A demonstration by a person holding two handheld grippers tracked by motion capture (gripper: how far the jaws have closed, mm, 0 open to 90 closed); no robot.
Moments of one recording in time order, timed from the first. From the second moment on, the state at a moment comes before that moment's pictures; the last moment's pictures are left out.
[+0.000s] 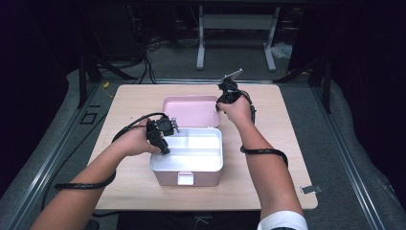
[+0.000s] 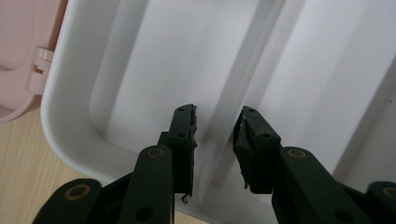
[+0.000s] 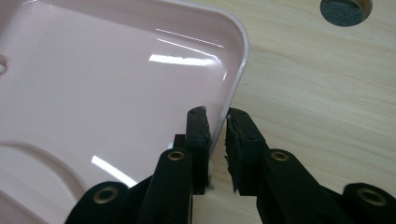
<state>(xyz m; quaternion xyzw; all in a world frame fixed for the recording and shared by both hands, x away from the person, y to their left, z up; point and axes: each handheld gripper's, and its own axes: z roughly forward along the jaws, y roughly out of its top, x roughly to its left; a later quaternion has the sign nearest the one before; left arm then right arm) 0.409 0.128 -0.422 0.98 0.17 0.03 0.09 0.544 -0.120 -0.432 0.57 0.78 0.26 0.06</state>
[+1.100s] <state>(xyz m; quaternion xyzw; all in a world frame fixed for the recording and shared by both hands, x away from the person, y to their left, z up) 0.439 0.184 -0.395 0.92 0.32 0.07 0.22 0.502 -0.121 -0.388 0.52 0.77 0.33 0.15</state>
